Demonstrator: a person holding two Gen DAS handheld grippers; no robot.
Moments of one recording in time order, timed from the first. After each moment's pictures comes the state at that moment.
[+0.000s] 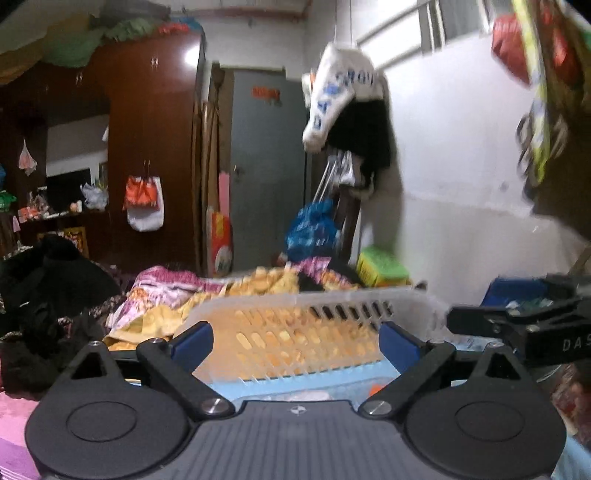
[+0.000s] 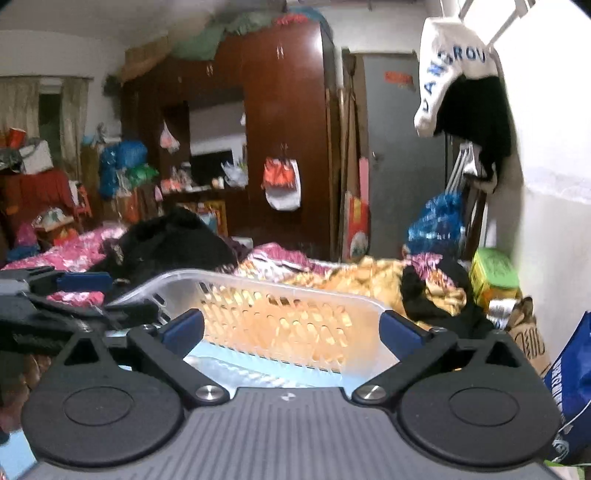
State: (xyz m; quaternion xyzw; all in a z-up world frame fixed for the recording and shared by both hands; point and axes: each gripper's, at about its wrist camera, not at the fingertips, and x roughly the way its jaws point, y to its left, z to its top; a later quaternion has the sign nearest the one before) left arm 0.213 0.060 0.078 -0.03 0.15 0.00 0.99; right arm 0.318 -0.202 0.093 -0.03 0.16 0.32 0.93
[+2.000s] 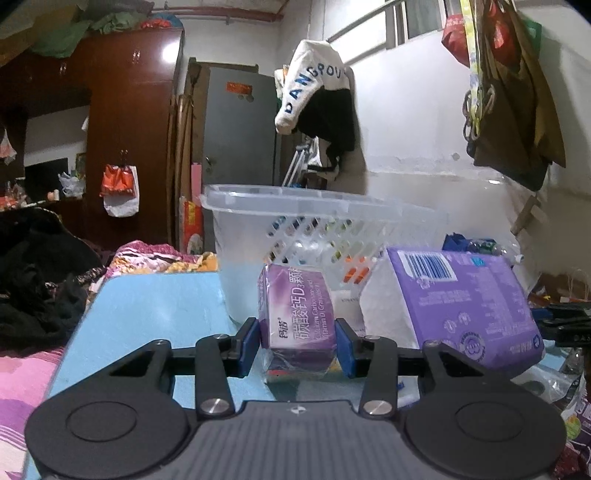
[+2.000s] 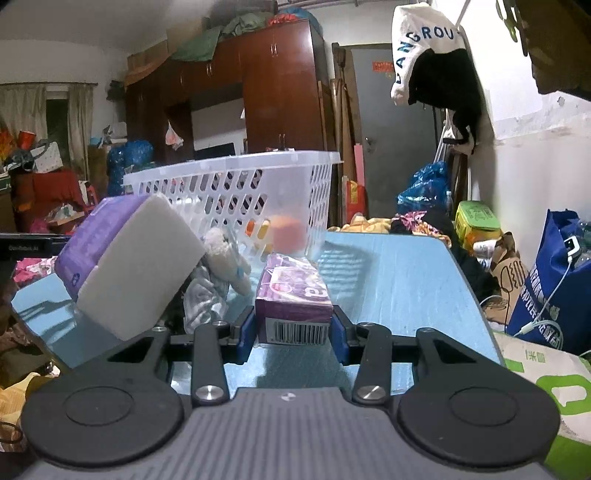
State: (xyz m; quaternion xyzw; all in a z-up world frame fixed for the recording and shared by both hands) left arm 0.102 0.077 -0.031 -0.02 0.15 -0.05 0.99; right arm 0.203 -0.312 -0.032 -0.01 0.17 0.32 0.93
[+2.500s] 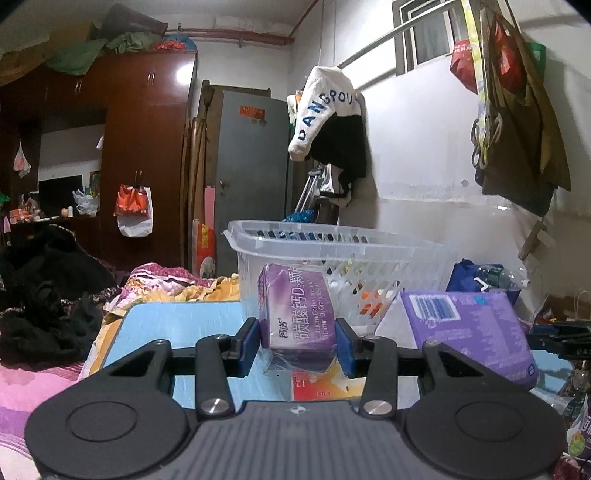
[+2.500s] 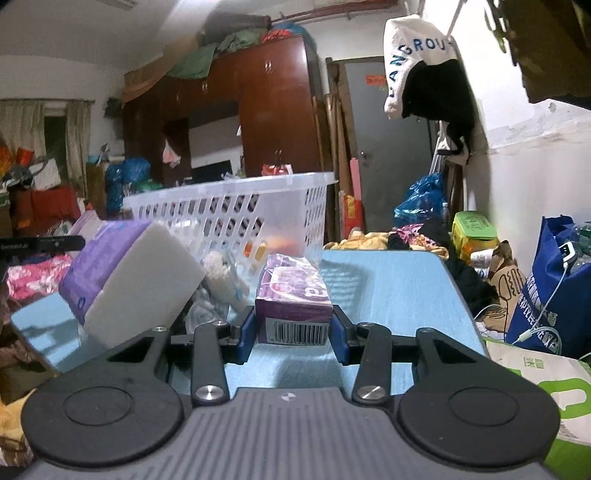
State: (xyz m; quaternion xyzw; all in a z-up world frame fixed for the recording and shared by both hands) left arm 0.090 0.087 -0.008 -0.03 0.11 -0.03 0.99; right arm 0.202 -0.316 -0.027 0.01 0.15 0.32 0.94
